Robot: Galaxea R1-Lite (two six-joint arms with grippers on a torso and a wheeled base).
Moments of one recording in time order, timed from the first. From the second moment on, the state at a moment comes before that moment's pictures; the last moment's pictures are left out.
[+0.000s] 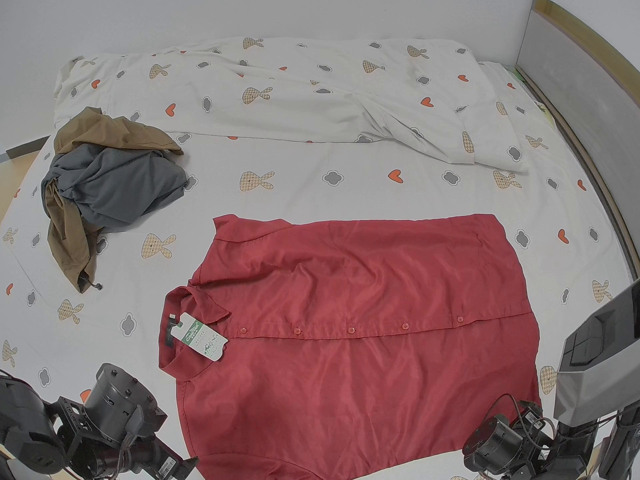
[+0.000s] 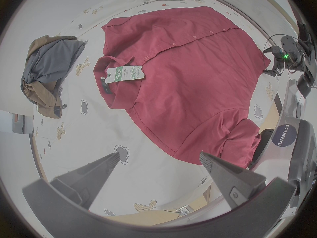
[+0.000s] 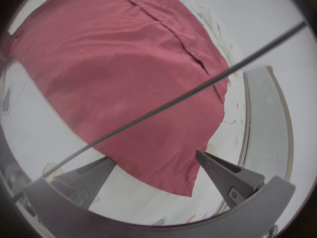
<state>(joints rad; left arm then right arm) -0.66 1.48 -0.28 -0.10 0.31 0.00 0.85 2.13 -0.02 -0.85 -0.82 0.06</state>
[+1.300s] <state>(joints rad) -0.77 1.44 -0.26 -0.12 0.30 -0.01 0.79 2.10 -0.02 -1.04 -0.73 0.11</state>
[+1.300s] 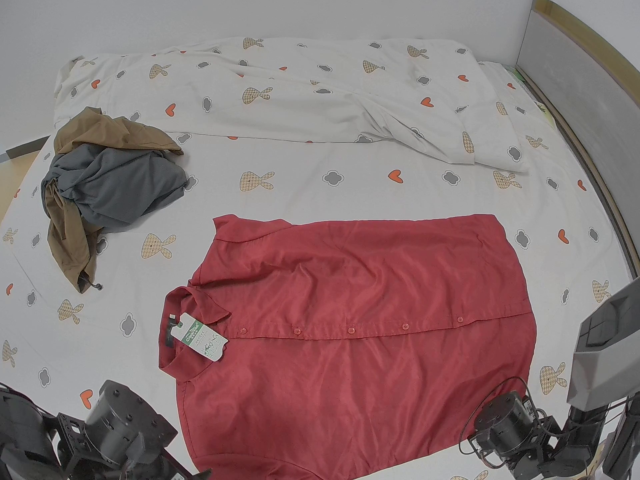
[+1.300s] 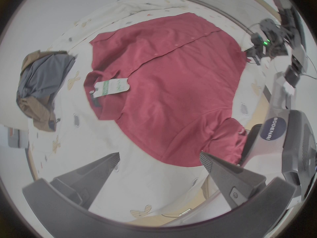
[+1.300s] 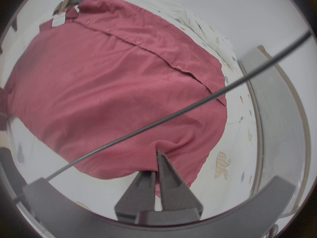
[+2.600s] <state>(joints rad) -1.07 2.00 -0.04 -0.82 0.18 -0.01 0.67 1.98 -0.02 -1.06 -0.59 0.11</state>
